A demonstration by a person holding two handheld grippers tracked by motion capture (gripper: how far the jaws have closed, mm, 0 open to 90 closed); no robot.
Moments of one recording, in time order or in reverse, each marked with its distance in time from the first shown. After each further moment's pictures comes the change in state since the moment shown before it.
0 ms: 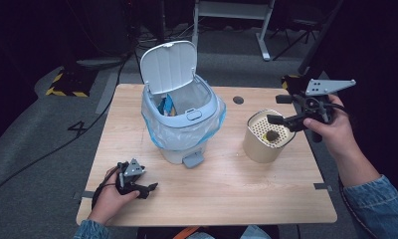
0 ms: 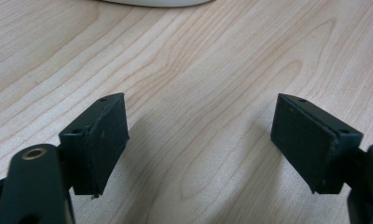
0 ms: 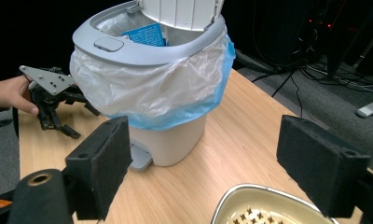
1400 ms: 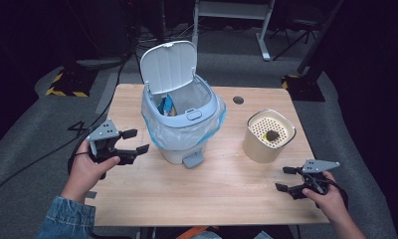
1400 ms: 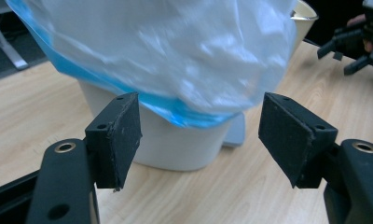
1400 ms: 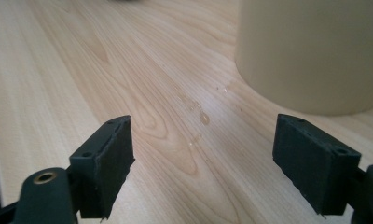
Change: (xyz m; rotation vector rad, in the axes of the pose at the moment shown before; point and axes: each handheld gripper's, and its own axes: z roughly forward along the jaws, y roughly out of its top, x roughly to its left) left arm 0.030 0.100 -0.112 -0.322 -0.049 -0.010; right arm 0.032 -0.242 0.007 0.188 -0.034 0.165
